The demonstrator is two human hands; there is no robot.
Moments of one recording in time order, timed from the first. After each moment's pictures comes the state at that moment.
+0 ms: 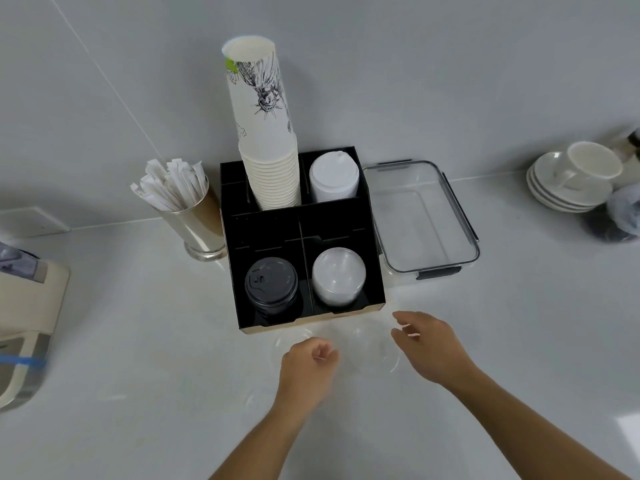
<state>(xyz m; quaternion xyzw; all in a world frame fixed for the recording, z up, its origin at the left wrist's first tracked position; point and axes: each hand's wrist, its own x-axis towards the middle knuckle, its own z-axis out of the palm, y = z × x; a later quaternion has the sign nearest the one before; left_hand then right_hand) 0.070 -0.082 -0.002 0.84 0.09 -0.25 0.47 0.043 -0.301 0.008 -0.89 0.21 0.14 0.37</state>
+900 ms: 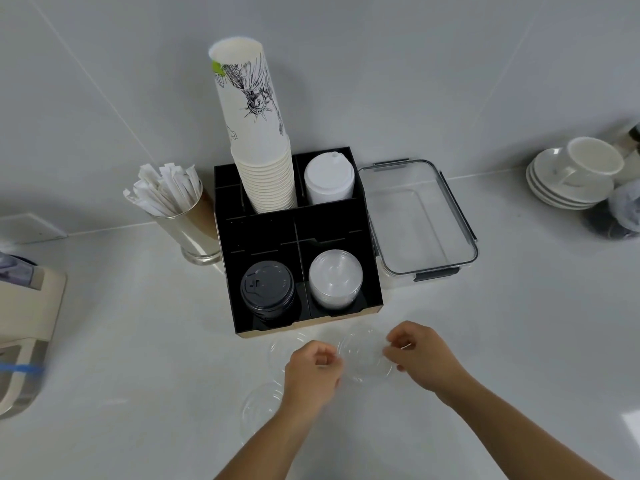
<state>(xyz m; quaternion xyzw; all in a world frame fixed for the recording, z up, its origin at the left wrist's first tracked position) 0.066 -0.096 0.000 0.80 0.16 -0.28 0.51 0.036 -0.294 0.005 -0.79 0.30 0.19 0.51</state>
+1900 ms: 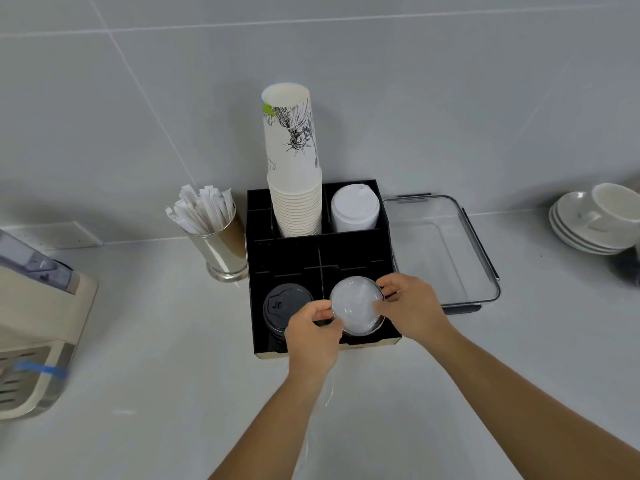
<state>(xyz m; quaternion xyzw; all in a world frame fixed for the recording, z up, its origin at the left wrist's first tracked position) 0.138 -0.105 0.044 0.77 0.16 -0.10 0.61 0.152 -0.276 0.055 -0.87 0.20 0.08 0.44</state>
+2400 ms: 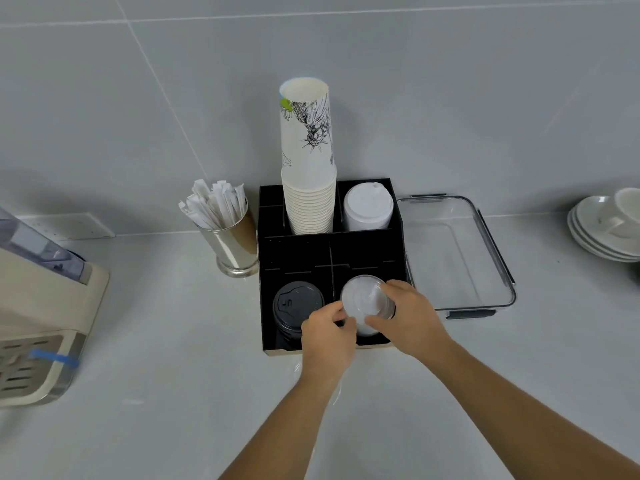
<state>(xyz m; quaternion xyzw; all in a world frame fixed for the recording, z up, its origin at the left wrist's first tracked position) 0.140 -0.107 0.036 0.84 0.06 -0.12 0.53 0.146 -0.259 0.041 -0.95 0.08 0.08 0.29</state>
